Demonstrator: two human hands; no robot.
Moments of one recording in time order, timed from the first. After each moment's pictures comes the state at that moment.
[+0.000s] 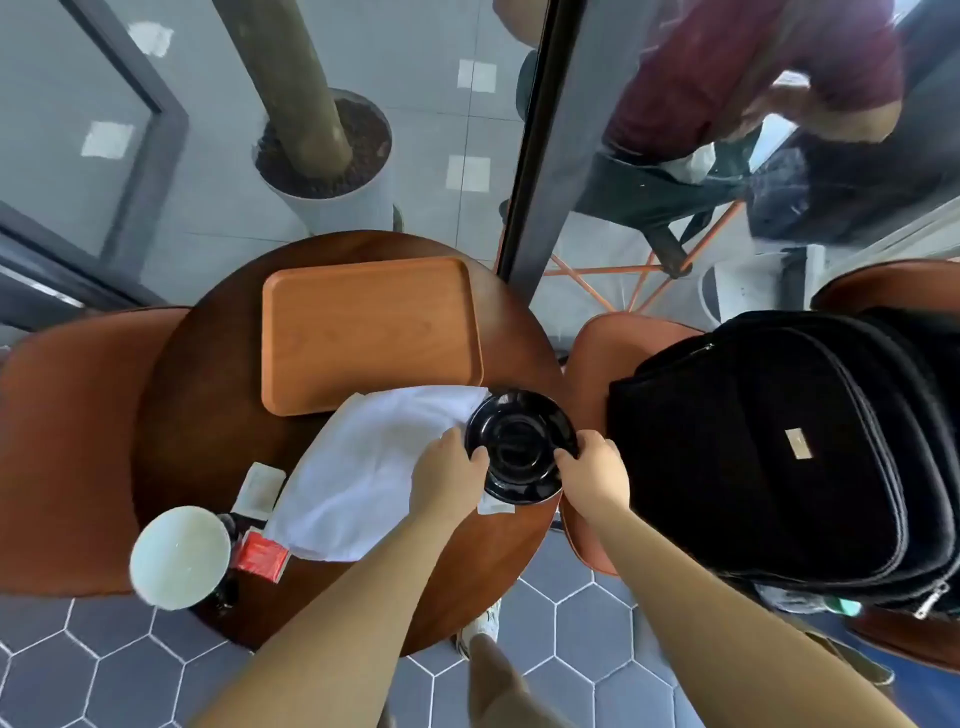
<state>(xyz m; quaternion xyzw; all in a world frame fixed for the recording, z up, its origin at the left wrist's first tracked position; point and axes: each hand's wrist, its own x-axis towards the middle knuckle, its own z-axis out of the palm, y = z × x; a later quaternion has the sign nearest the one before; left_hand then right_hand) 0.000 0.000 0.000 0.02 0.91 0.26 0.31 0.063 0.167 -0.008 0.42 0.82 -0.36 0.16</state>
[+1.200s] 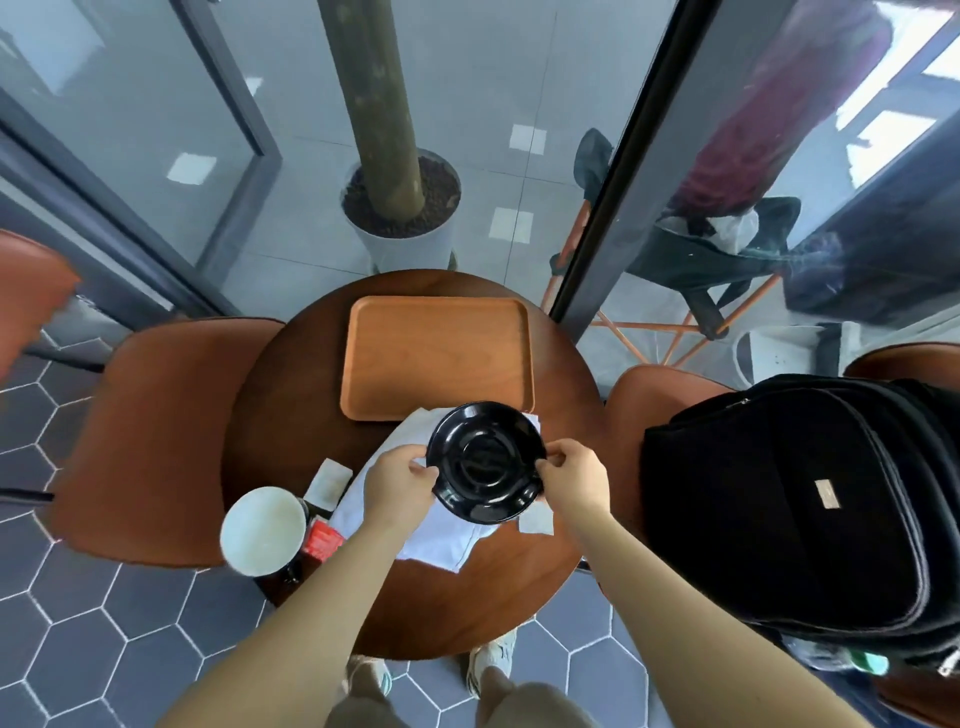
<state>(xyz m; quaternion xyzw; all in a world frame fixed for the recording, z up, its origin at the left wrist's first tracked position) -0.013 -0.109 0.049 -0.12 0.87 0.40 0.25 0.026 0.094 0.042 0.39 0.80 -0.43 0.14</state>
